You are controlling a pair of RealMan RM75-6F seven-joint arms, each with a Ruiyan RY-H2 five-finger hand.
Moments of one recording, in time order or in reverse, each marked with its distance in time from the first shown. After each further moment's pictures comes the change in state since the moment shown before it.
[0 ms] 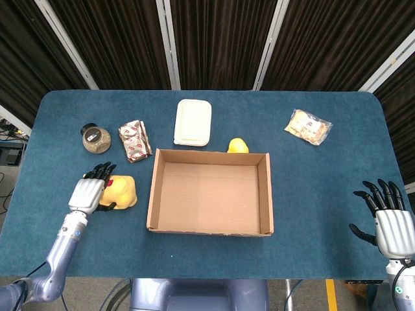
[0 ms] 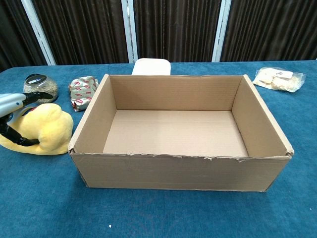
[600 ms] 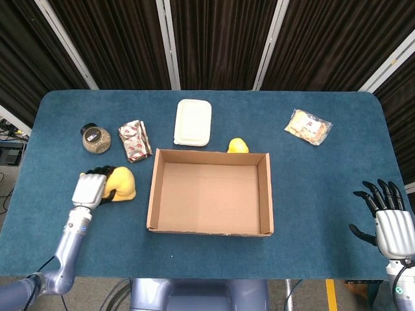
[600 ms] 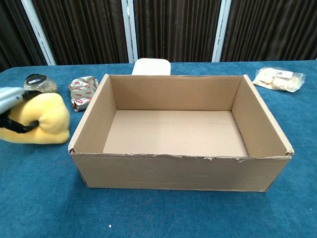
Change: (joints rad) left arm 0.003 -0.051 -0.009 0.089 0.036 0.109 -0.010; right arm 0.000 0.002 -0.001 -0.004 0.001 -0.002 0.010
